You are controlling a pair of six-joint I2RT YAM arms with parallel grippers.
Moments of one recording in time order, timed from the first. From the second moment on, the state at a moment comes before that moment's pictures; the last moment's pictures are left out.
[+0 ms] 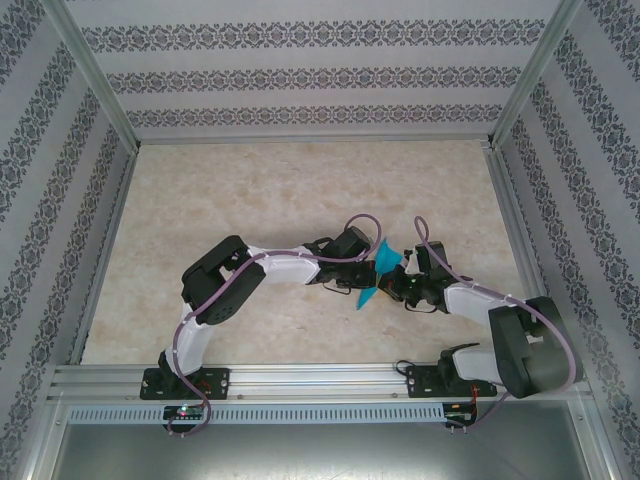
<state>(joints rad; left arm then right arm) -0.90 2.09 1.30 -0.09 0.30 -0.82 0.21 1.28 0.35 -0.04 -0.55 0.81</state>
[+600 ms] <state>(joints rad) -0.90 2.09 1.30 -0.09 0.30 -0.79 0.12 1.26 0.39 -0.04 -0.61 0.82</state>
